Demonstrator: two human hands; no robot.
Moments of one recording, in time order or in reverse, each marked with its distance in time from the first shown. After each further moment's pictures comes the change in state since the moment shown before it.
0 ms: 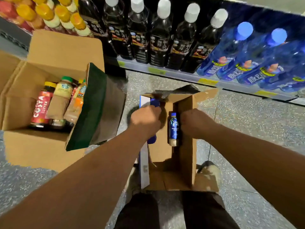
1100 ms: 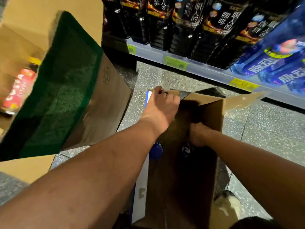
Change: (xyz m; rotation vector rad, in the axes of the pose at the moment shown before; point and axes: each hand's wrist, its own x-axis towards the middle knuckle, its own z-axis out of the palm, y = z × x) left_hand 0.102 -0.012 0.080 0.374 0.168 0.119; right_hand 0.149 0.027 0.111 -0.073 -0.224 0.051
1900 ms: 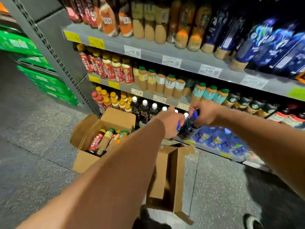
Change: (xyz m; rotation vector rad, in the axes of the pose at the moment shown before) left_hand -0.256 -0.007 -0.449 -0.521 0.093 0.059; right_hand -0.536 -0.015 -0.298 0.028 0.564 -0.215
